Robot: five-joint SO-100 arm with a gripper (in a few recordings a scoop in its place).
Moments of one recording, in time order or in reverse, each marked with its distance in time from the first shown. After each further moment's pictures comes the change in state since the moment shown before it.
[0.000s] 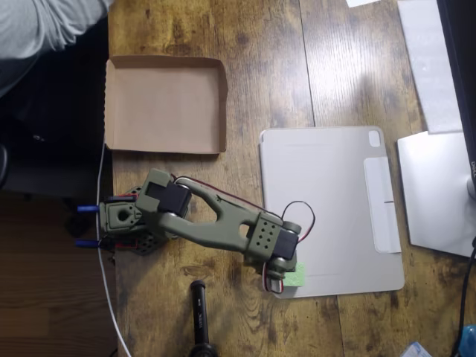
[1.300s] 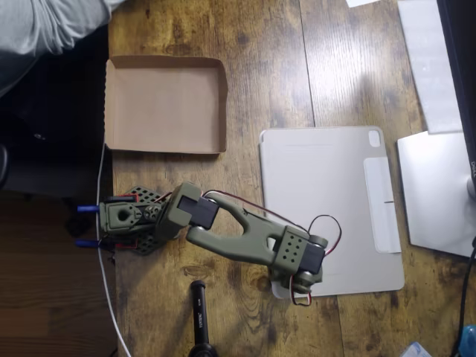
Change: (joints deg) arm 3.3 -17.7 -18.5 2.3 -8.9
